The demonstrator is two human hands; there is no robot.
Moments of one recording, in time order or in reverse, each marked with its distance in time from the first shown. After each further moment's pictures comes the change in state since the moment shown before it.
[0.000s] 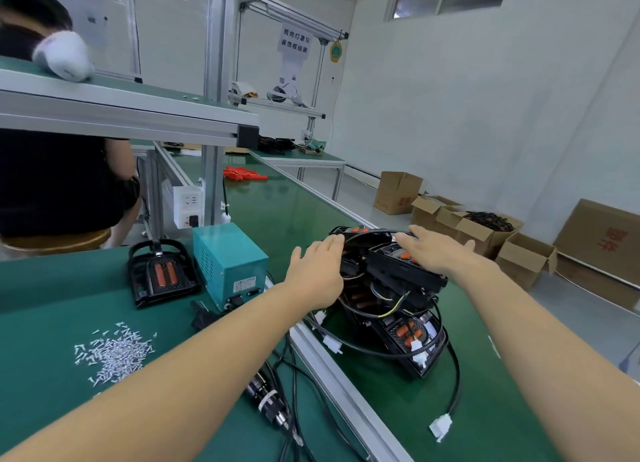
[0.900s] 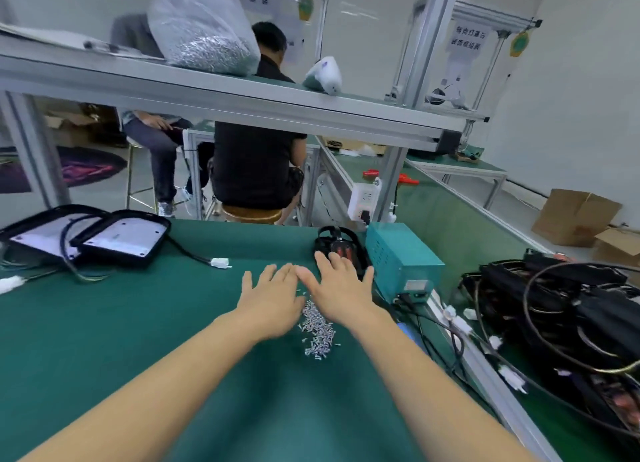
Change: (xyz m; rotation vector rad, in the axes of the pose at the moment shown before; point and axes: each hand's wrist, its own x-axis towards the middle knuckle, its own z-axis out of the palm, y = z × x) left_hand -0.198 -0.216 -0.042 0.139 -0.016 -0.634; right_hand -0.133 -0.323 0.160 0.070 -0.173 -0.744
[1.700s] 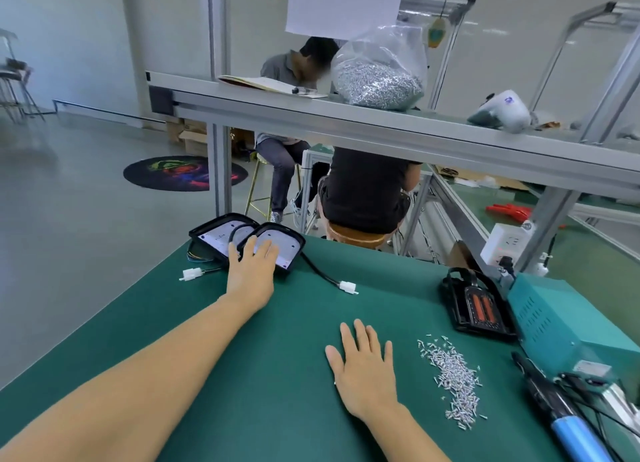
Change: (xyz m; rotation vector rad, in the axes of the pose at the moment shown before) left_hand -0.003 -0.247 -0.032 0.387 0.376 -0.408; right_hand 0.007 -0.115 0.132 -0.100 -0.096 -0.223
